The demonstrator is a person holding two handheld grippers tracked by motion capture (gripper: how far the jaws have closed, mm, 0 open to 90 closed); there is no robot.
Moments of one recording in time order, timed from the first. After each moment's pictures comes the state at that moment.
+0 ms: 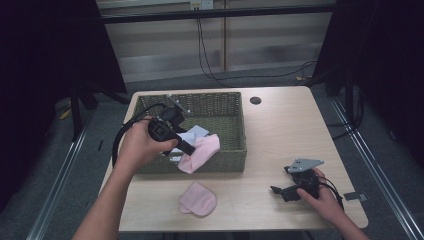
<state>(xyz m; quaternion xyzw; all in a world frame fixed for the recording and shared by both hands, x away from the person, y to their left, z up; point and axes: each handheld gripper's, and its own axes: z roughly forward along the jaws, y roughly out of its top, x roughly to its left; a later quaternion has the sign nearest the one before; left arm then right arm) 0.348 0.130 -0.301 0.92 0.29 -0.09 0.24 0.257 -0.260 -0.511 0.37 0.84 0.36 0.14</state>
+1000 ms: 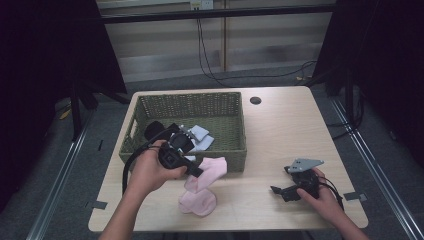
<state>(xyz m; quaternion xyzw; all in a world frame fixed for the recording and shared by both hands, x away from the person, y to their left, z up) 0.311 0.117 -0.349 0.93 0.25 -0.08 0.24 0.257 -0.260 -0.511 0.37 0.84 0.36 0.14</state>
